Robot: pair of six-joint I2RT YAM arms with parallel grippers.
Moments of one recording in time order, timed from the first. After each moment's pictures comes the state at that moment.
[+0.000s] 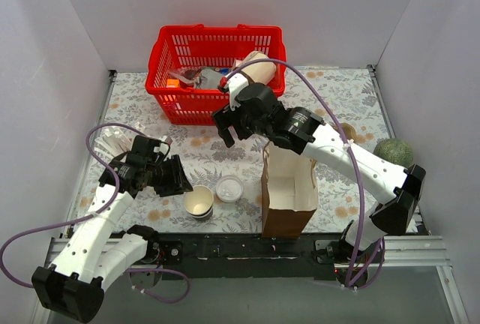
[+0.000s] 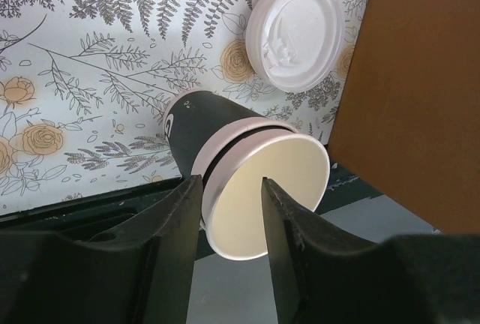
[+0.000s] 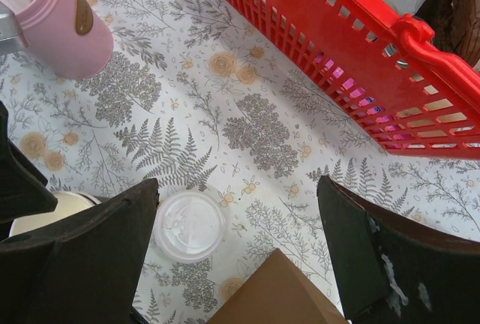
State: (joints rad) left arm -0.31 0.86 0.85 -1.02 0.30 -0.56; right arm 1.00 1.56 1.65 -0.64 0.17 0.12
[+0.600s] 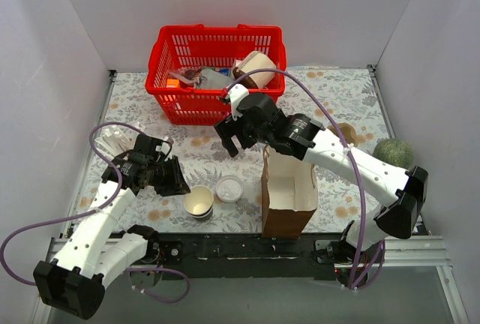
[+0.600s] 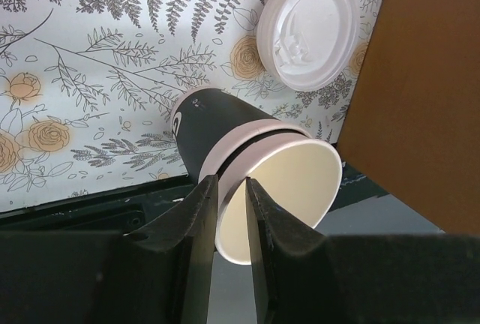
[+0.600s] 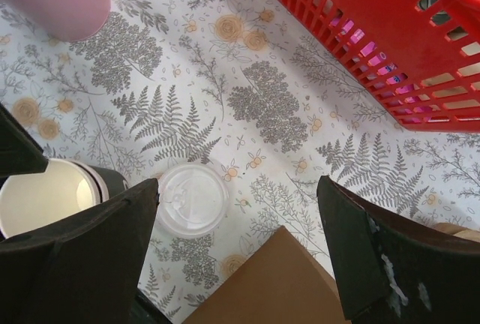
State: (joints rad) left arm -0.32 0.89 0.84 -1.02 0.29 -0.55; right arm 1.01 1.53 1.56 -0.65 0.16 0.13
